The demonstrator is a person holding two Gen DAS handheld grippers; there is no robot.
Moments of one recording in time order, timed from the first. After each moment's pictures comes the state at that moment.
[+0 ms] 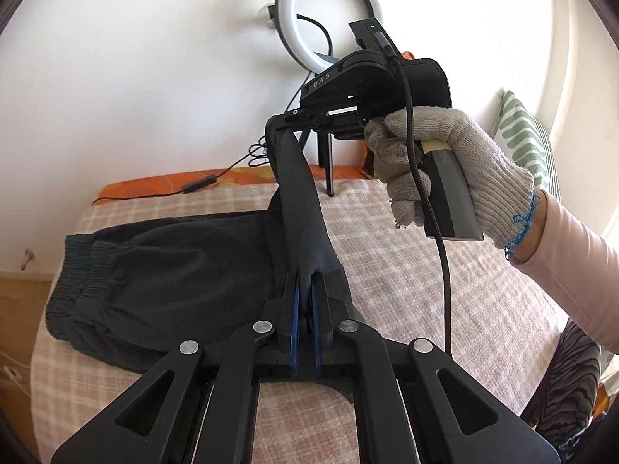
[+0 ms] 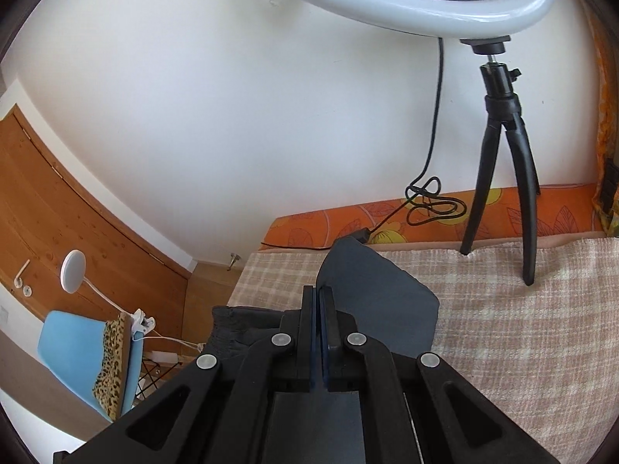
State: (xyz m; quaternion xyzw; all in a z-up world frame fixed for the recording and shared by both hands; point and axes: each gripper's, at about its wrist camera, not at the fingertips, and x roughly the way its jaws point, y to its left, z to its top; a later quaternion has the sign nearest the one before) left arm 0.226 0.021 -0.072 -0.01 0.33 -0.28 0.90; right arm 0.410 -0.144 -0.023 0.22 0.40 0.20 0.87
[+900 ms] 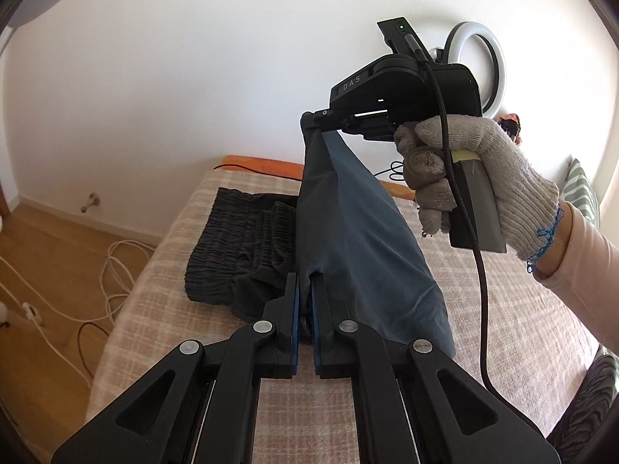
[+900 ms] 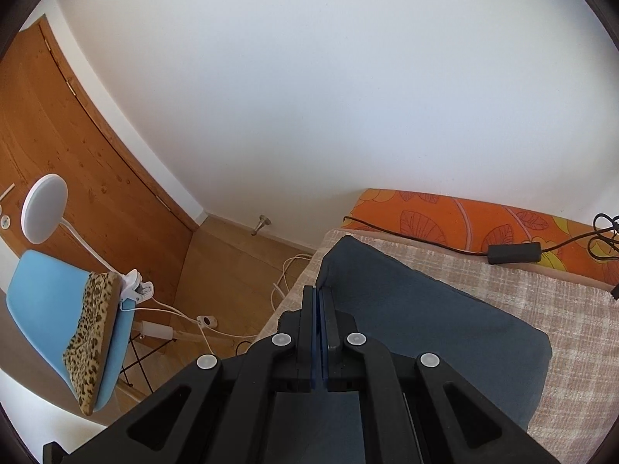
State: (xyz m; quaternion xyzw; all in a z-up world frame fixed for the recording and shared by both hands) left arm 0.249 0.189 -0.124 -0.09 0.33 -0.16 0.93; right arm 0.461 0.080 -0.042 0.11 0.43 0.25 0.86
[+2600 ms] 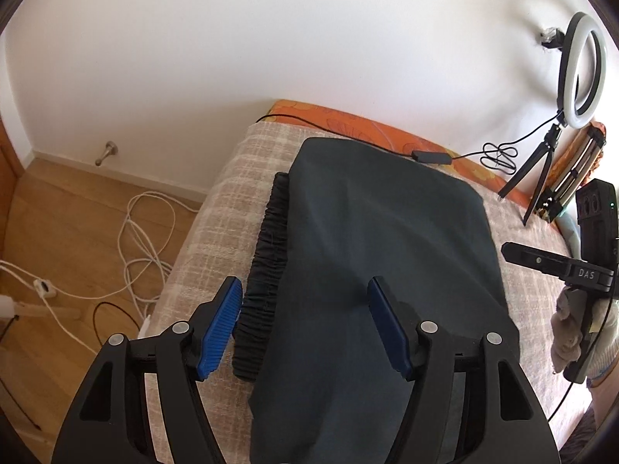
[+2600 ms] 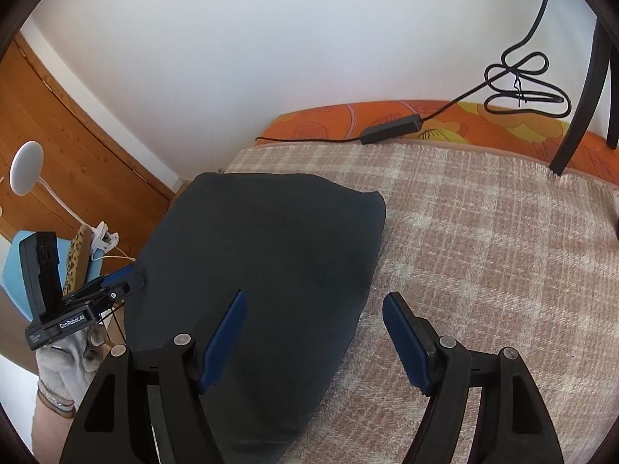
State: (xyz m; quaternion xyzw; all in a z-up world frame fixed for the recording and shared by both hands) left arm 0.373 0.204 -0.154 -0.09 0.47 -0.10 0.87; right arm 0.422 -0.069 -0.128 0.13 0.50 0.23 0.83
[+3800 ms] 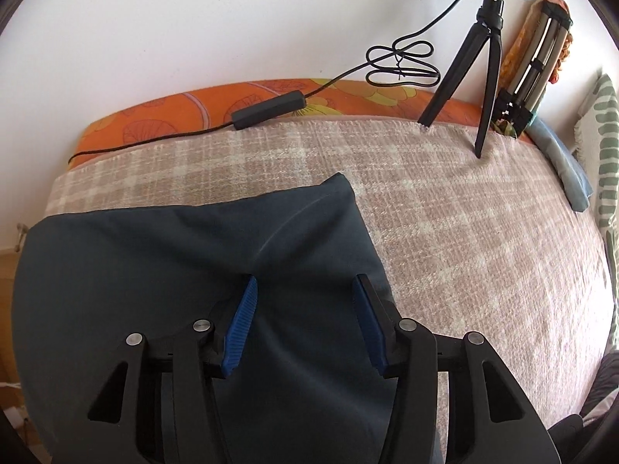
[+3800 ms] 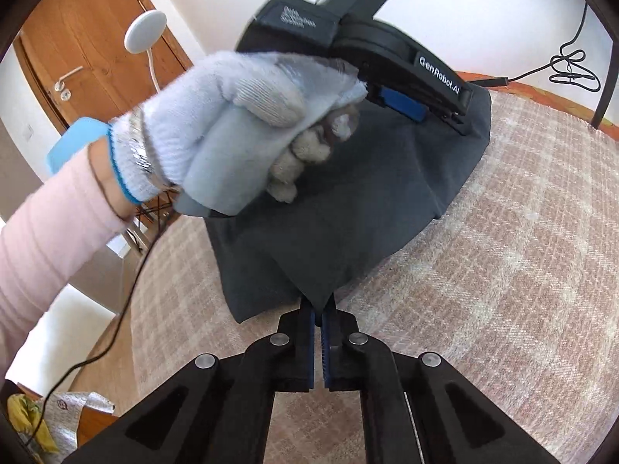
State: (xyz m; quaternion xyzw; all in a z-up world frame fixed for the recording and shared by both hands) left arm 0.434 0.014 -0.164 0.03 0.51 -0.23 0.83; right arm 0.246 -0.018 -0.147 0.04 0.45 0.37 0.81
